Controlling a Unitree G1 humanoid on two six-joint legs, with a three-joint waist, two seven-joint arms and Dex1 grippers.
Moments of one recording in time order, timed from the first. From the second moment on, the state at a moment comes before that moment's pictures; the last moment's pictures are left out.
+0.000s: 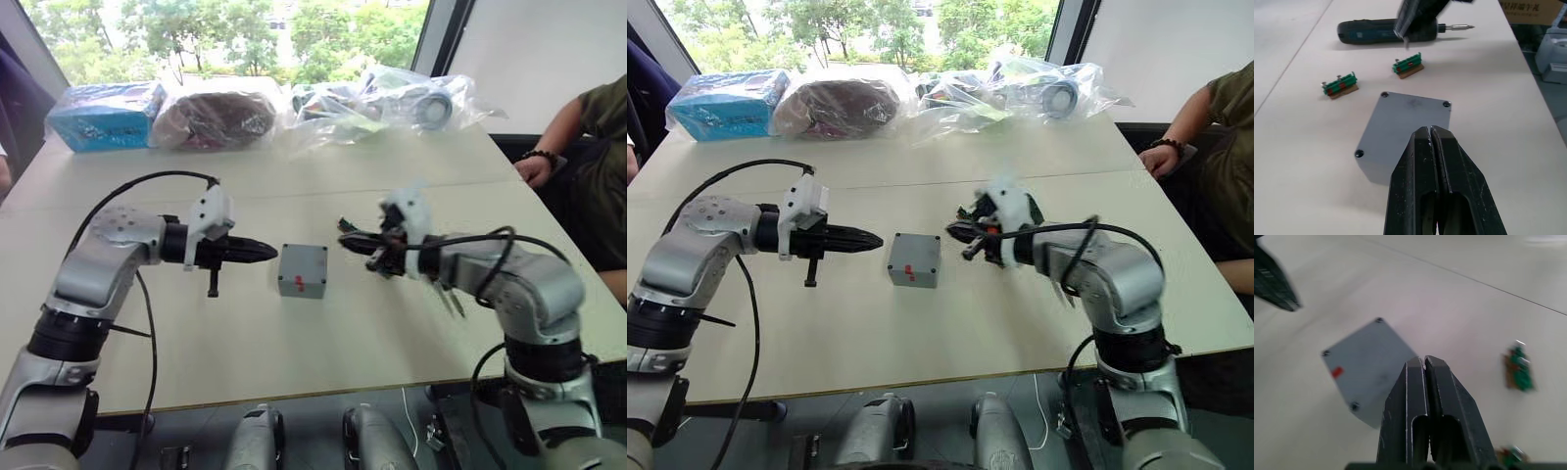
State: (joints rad) left arm -0.58 0.78 -0.09 -0.07 -0.42 0.44 -1.28; right arm -0.62 -0.46 0.06 -0.42 0.54 1.21 0.55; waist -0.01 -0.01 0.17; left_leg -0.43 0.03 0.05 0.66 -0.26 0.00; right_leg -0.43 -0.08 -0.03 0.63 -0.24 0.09
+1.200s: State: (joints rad) left arm -0.48 0.80 -0.05 -0.17 -0.43 0.47 -1.22; right arm -0.70 -0.43 0.20 -0.16 0.42 1.02 0.61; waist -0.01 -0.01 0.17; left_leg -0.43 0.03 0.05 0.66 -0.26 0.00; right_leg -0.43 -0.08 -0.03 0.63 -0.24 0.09
